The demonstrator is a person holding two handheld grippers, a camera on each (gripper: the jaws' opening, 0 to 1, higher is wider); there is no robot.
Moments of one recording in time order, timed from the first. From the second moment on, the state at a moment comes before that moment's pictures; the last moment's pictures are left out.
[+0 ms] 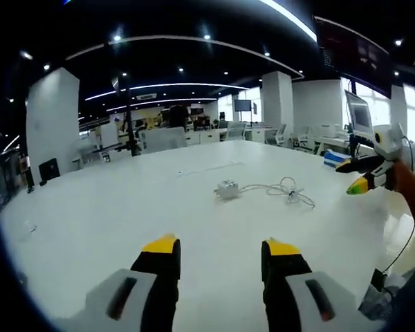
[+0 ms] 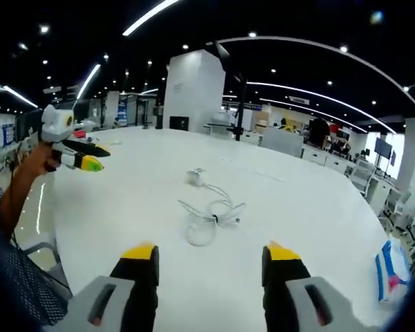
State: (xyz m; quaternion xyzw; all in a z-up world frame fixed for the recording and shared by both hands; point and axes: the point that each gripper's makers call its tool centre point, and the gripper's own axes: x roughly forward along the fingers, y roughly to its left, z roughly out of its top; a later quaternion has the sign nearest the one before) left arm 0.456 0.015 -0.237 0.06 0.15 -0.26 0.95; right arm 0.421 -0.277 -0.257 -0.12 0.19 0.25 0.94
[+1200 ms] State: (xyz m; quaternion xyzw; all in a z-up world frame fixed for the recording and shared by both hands) left arm 0.431 0.034 -0.243 0.06 0.15 -0.21 0.96; right arm 0.396 -0.283 -0.267 -0.10 0.20 0.19 0.96
